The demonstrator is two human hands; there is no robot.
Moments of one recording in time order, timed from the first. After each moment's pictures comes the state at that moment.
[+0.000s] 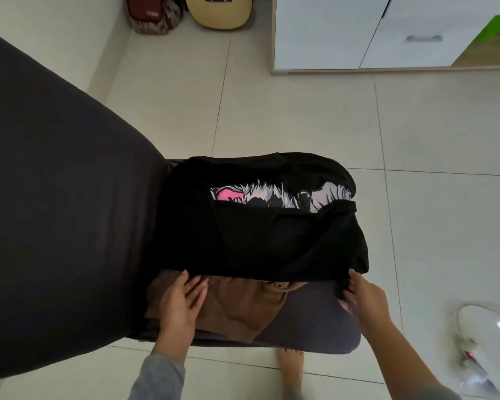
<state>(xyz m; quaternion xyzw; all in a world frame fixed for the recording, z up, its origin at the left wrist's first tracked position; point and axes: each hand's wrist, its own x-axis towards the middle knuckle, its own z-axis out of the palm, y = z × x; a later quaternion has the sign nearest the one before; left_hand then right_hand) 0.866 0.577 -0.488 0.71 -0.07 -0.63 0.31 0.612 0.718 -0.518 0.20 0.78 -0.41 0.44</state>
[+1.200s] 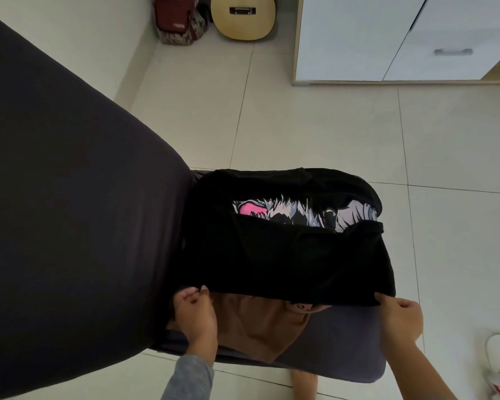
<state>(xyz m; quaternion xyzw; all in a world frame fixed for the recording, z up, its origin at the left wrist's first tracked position) 0.860 0.570 -0.497 0.81 -0.24 -0.43 0.32 0.611 0.707 -0.527 0.13 0.88 -0.38 0.25</state>
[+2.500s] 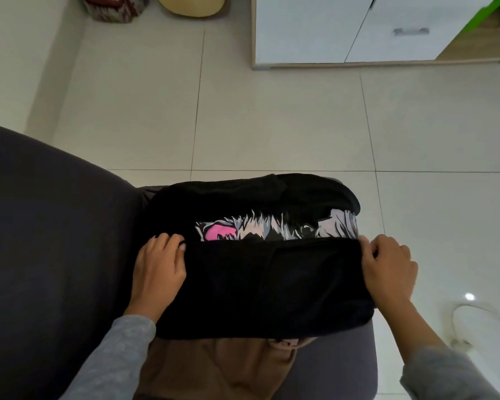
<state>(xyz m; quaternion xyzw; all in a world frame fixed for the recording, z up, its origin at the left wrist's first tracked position) 0.841 0.432 -0.526 0.48 -0.87 -0.12 0.03 0.536 0.635 -0.531 -0.21 0.96 -0.11 0.13</state>
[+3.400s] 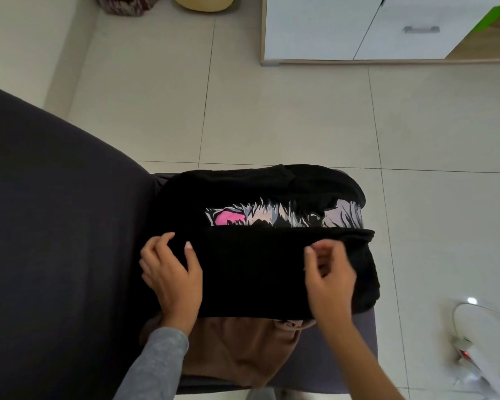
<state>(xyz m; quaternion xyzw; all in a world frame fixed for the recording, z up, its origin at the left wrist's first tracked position) 0.828 0.490 -0.513 0.69 -0.67 -0.17 0.22 0.656 0.611 -0.487 -0.20 0.83 -0.48 0.20</state>
